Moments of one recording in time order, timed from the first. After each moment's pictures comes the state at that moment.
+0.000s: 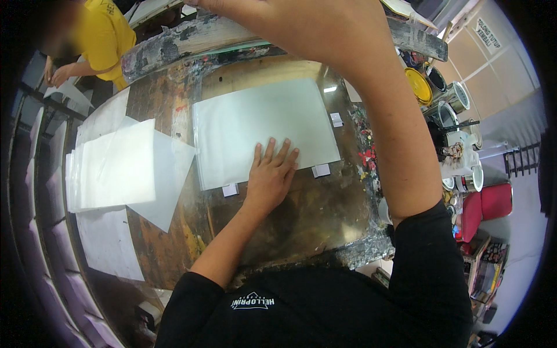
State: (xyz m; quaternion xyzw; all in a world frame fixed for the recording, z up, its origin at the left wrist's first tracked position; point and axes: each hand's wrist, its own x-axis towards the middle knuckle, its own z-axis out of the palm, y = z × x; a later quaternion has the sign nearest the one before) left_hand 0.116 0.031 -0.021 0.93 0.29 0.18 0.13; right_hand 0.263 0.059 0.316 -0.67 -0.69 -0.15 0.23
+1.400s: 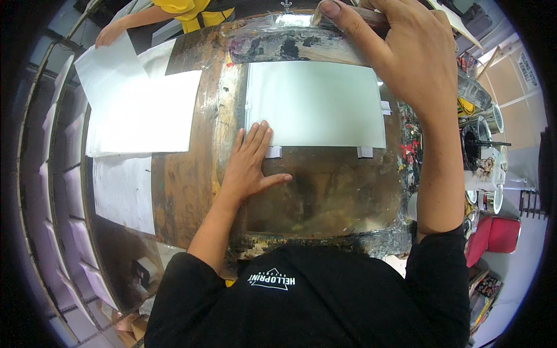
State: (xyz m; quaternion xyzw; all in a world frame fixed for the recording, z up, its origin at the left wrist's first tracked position) left_hand -0.032 0.042 -0.005 0.92 0.37 0.07 0.09; right_hand 0.240 0.029 0.253 -0.63 -0.67 -0.25 0.29
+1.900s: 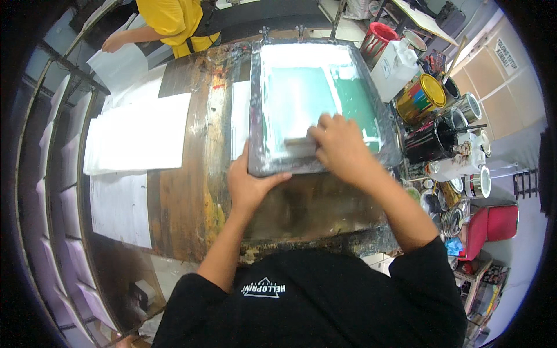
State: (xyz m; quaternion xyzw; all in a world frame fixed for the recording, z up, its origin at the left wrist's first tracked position) left_hand 0.014 0.004 0.039 0.71 0.51 0.33 0.37; right_hand 0.256 -0.036 0.114 -0.65 -0.76 -0.01 0.06
